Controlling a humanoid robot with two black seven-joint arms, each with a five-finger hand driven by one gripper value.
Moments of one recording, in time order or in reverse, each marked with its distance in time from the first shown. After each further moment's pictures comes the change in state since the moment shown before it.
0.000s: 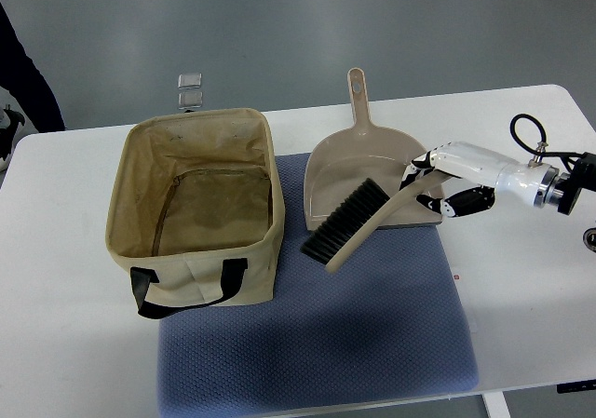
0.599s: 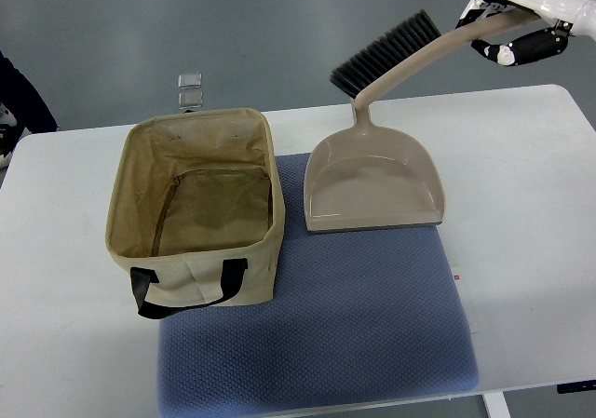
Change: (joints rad) left arm 0.001 0.000 0.000 0.000 0.000 0.000 0.000; right arm 0.346 -0.049 0.153 -0.166 0.107 0.239 -0.023
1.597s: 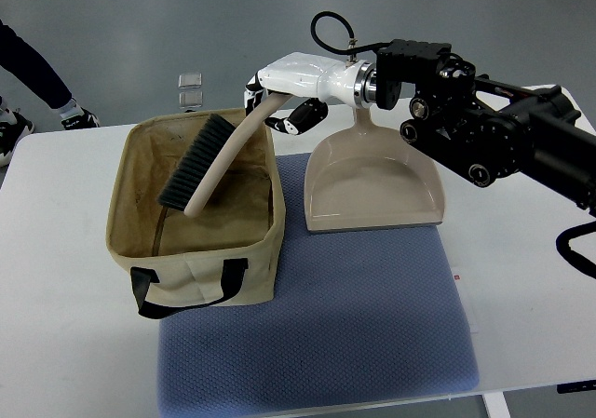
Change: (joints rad) left arm 0.000 0.000 0.000 0.000 0.000 0.000 0.000; right arm 0.228 0.659 -0.364 -0.311 -0.238 -0.136 -0.080
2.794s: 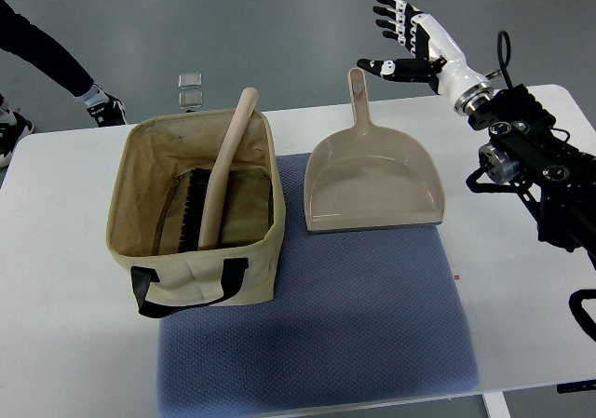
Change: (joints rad) left arm 0.000 0.000 0.000 0.000 0.000 0.000 0.000; right arm -0.356 -0.056 0.489 -0.149 0.927 -0.106 0.019
